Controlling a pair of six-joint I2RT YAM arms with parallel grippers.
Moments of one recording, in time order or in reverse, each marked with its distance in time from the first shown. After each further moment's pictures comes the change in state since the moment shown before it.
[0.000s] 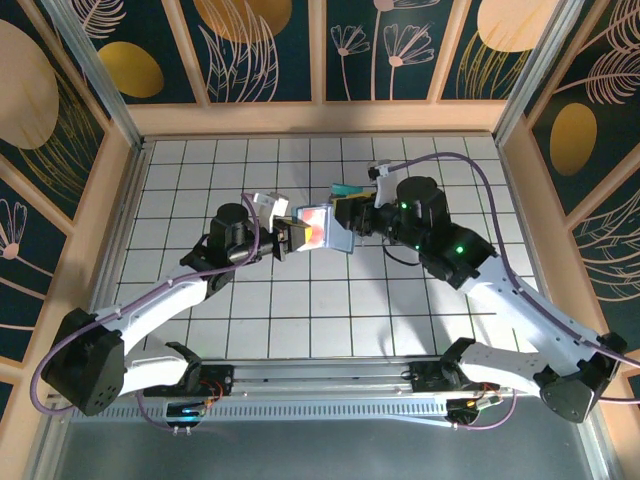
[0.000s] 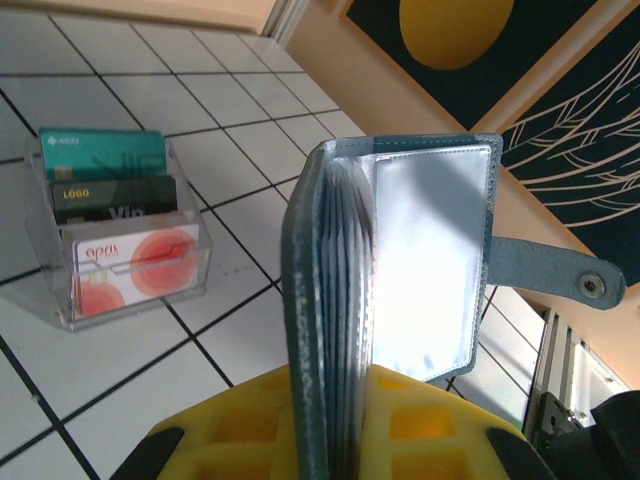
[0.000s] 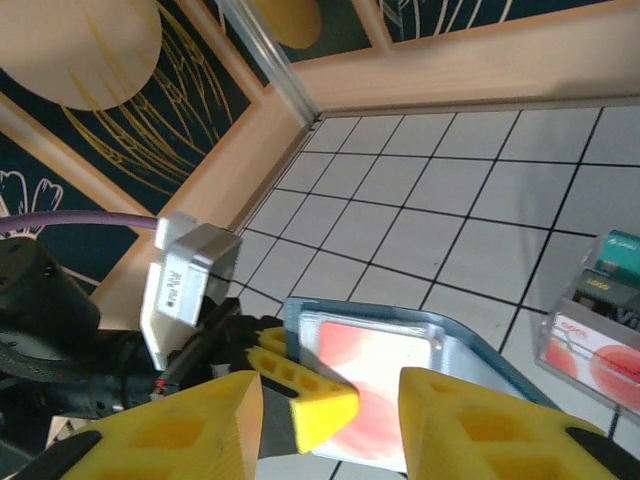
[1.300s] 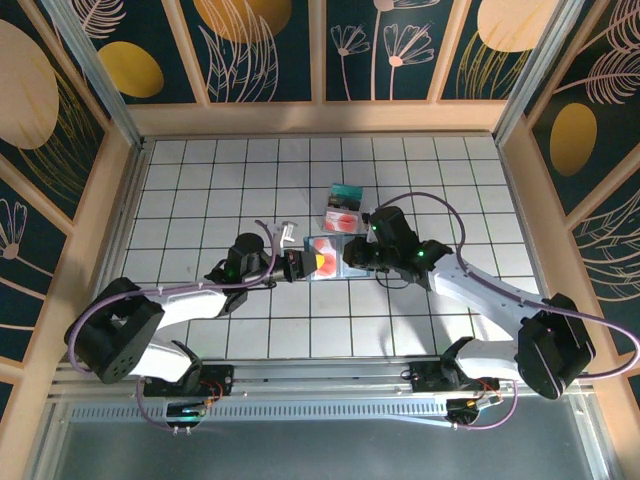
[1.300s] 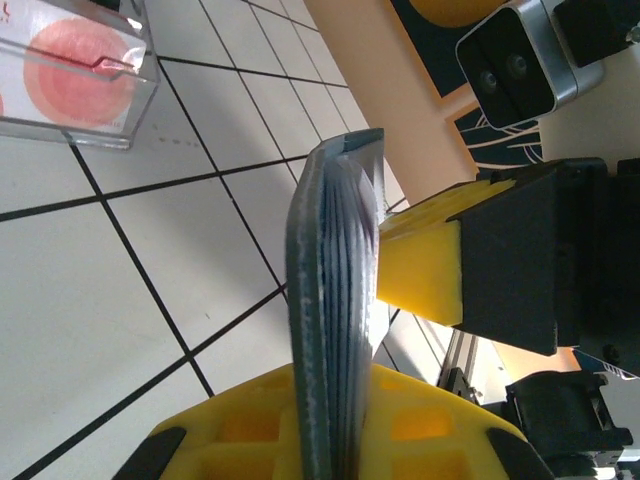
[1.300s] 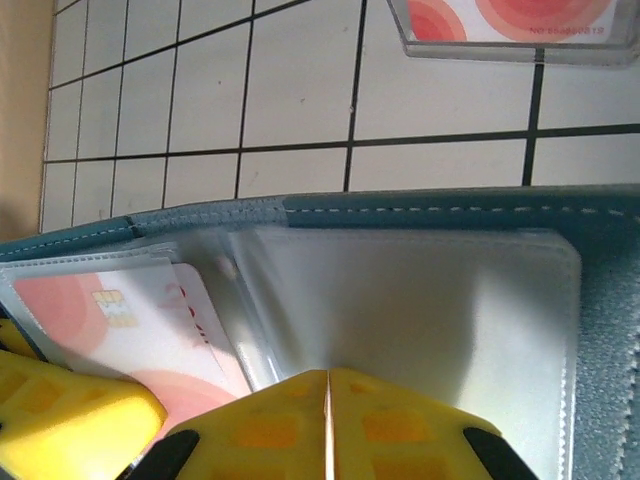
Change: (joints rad) left arm -0.099 0.199 -0.224 0.444 0.030 -0.362; right arm -0.080 0.162 -0.333 0.035 -0.109 0.269
